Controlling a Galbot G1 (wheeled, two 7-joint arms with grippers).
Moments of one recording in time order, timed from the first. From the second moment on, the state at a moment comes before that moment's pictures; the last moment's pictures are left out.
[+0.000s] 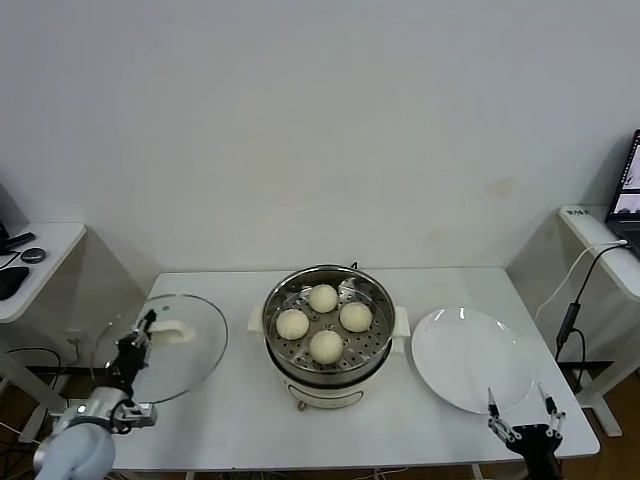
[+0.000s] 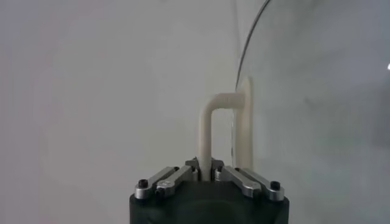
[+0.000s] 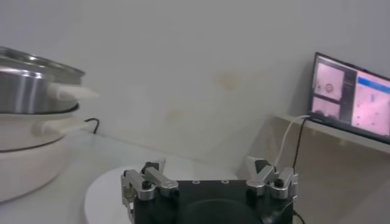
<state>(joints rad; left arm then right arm) 1.39 -0.91 -0.58 -1.80 0.98 0.11 -0.08 -1.73 1.51 0.92 1.92 0.00 0.30 -0.21</state>
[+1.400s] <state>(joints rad) 0.93 -1.21 0.10 -1.97 1.30 0.60 0.35 -1.65 1.57 0.78 1.80 -0.23 0.36 -0.15</state>
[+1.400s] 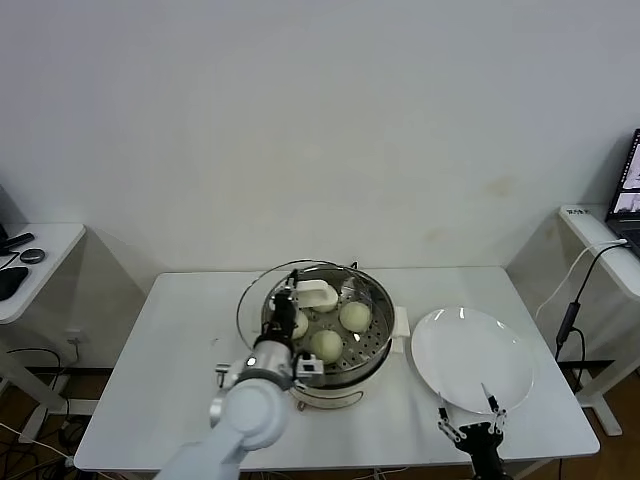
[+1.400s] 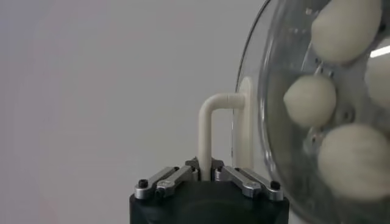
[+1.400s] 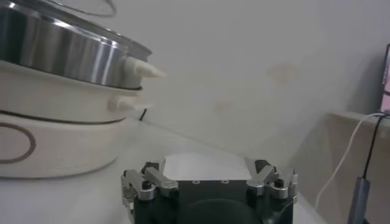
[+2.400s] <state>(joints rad) 0.93 -1.41 0.14 -1.83 1.51 0.61 0.36 -1.64 1.57 0.76 1.78 -0.24 0.37 -0.15</state>
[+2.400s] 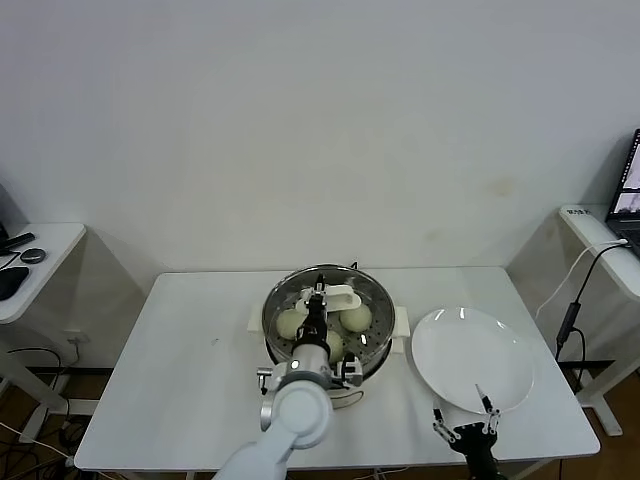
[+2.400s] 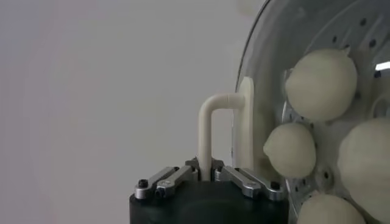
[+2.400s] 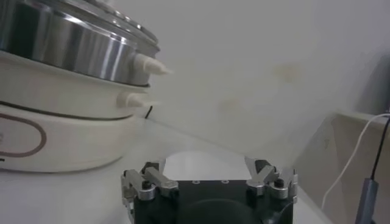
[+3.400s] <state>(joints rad) 0.99 -1.41 0.10 -1.86 1.44 0.60 0.30 -1.65 1.56 0.74 1.78 -0.25 0.37 -0.15</state>
